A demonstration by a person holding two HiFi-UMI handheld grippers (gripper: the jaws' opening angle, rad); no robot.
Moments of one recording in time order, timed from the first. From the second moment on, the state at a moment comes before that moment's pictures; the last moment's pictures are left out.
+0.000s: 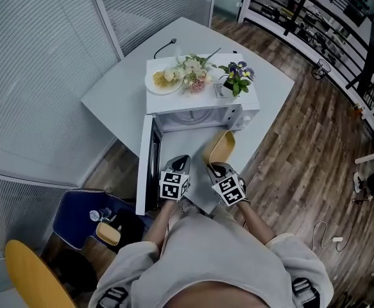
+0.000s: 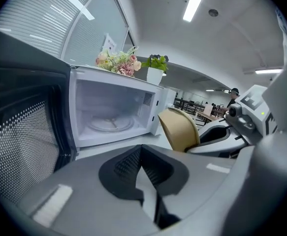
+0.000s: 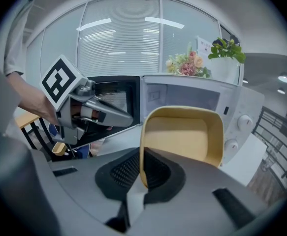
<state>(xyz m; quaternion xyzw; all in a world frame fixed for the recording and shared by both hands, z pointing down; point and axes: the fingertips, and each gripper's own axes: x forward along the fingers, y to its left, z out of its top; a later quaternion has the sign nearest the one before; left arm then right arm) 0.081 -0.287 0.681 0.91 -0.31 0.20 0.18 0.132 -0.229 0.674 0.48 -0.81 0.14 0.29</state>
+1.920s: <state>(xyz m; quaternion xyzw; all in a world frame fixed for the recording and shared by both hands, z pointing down) 0.062 -0.320 0.669 0.88 -0.40 0.18 0.20 0.140 -0.282 0.700 0.24 -0.83 -0.08 0.50</state>
